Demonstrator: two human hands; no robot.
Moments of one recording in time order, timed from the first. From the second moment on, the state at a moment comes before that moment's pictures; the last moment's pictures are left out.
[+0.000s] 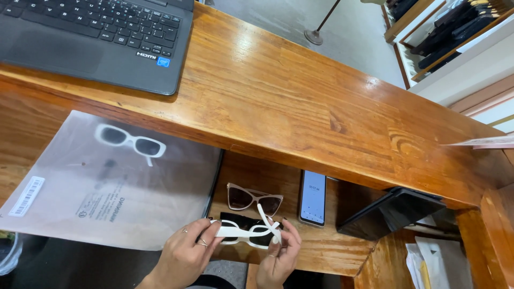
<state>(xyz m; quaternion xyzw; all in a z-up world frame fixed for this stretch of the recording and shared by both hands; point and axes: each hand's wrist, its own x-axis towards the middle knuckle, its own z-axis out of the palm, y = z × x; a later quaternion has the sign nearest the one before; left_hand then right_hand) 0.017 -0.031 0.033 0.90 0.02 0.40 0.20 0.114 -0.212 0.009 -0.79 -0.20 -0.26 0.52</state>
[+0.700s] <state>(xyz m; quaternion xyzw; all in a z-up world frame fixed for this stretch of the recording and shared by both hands) 0.016 -0.028 0.011 0.79 0.04 0.44 0.42 0.111 -0.195 0.010 -0.62 -0.20 -0.17 0.74</state>
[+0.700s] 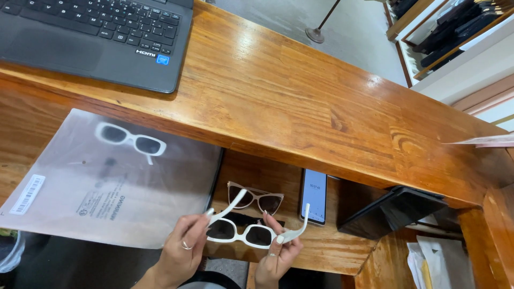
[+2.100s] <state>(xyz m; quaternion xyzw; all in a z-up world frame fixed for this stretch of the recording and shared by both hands) 0.005 -0.005 0.064 0.89 -0.17 0.33 0.28 0.124 -0.242 0.090 -0.75 -0.41 0.22 0.47</state>
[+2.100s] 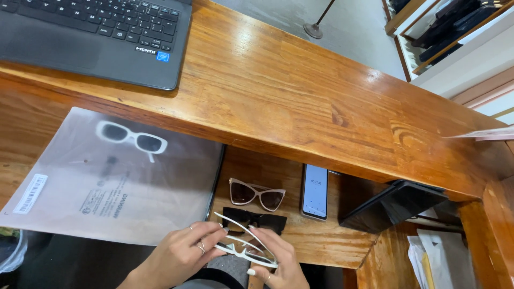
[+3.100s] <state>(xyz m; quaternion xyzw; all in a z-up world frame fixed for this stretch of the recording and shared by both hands) 0.025 -0.004 -0.022 0.93 0.19 0.05 0.31 0.132 -0.257 0.014 -0.61 0.07 0.07 0.79</state>
